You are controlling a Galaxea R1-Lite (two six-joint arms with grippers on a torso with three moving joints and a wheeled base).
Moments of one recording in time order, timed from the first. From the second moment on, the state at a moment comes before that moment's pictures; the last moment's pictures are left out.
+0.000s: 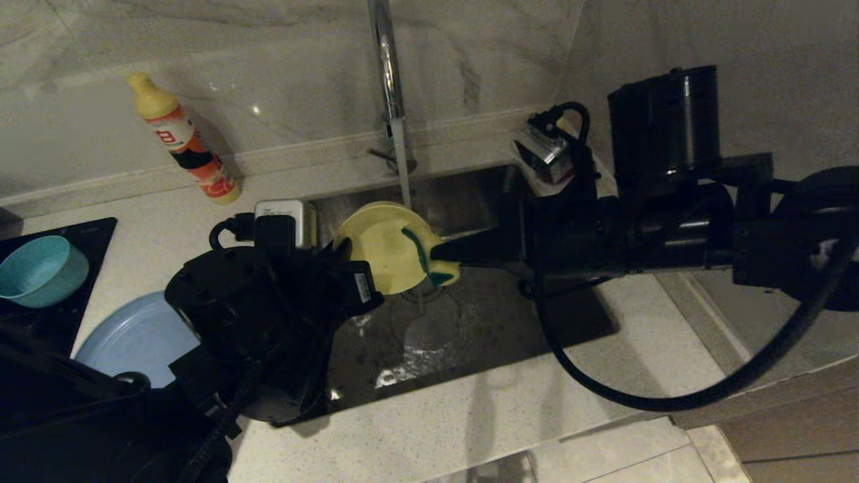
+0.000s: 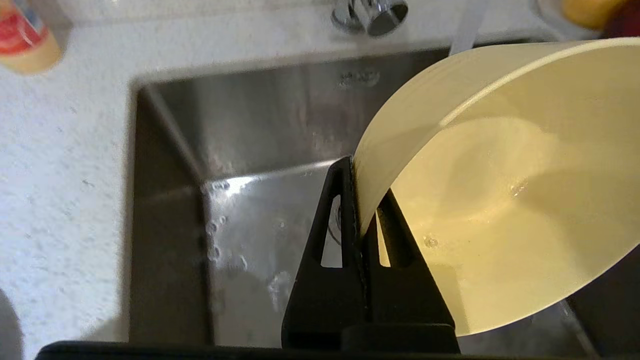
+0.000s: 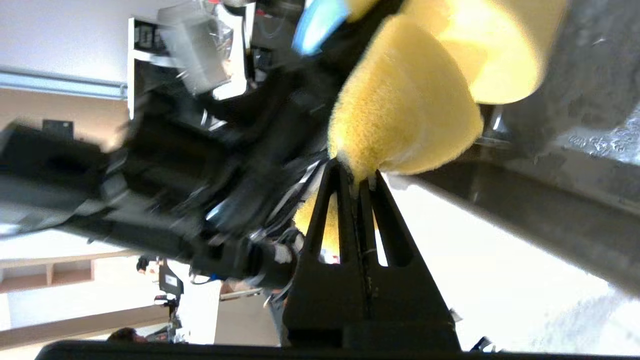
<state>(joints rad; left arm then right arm) -0.66 1.81 -0.62 -1.33 0.61 0.04 0.71 1.74 -1.43 -0.06 0.51 0.60</state>
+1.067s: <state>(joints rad) -0.55 1.90 -1.24 -0.16 0.32 -0.73 0.57 1.42 -1.19 -0.07 0.56 0.61</state>
